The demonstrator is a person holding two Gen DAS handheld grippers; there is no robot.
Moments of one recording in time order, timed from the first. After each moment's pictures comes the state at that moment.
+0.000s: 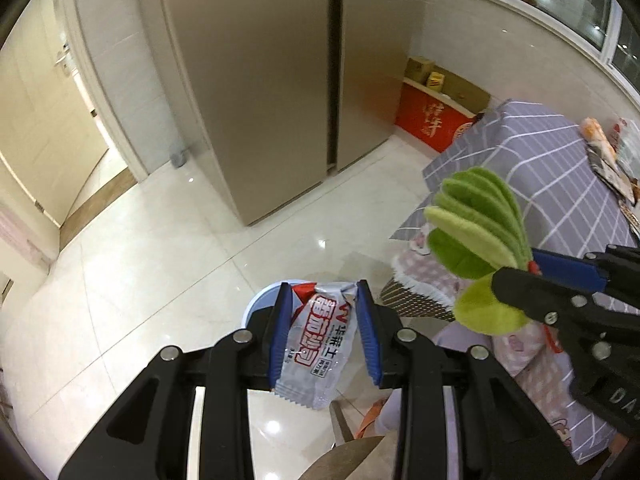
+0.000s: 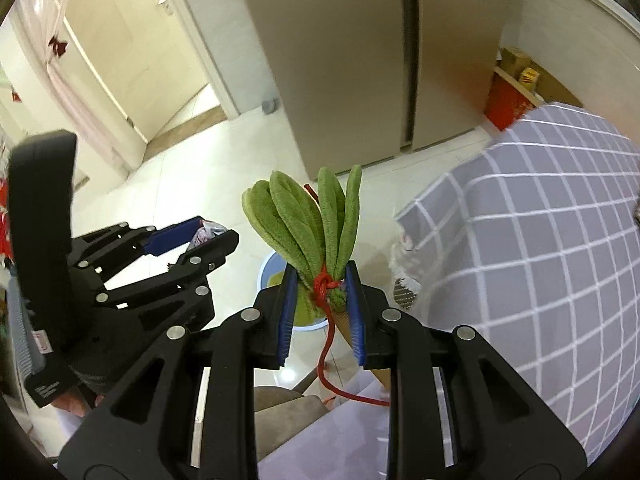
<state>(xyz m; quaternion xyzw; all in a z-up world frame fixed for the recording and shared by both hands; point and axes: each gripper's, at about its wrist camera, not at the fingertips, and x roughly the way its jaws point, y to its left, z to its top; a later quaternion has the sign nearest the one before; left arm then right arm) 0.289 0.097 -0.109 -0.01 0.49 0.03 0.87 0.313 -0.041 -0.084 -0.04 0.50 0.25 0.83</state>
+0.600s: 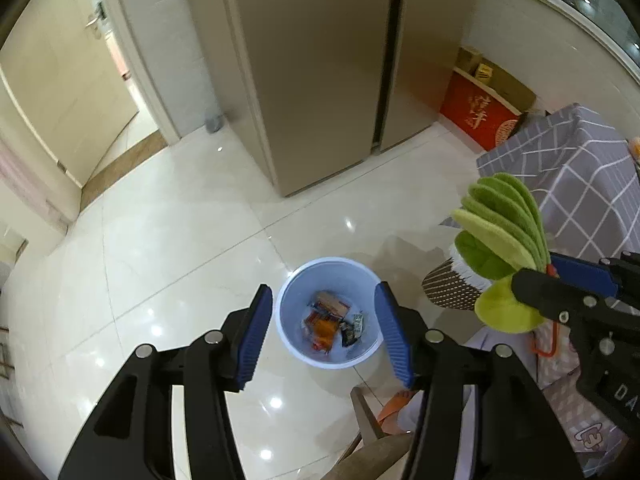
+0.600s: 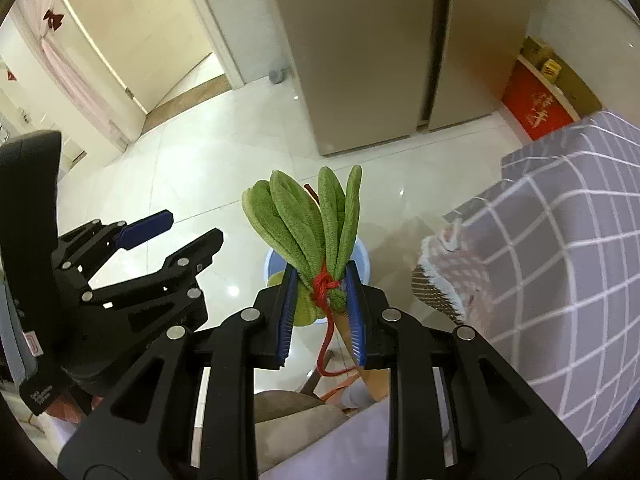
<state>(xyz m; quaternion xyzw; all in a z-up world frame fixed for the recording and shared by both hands) 0.288 0.163 -0.139 -0.03 0.52 0.10 0.85 0.334 0.017 -0.116 -0.07 0.54 0.26 0.80</state>
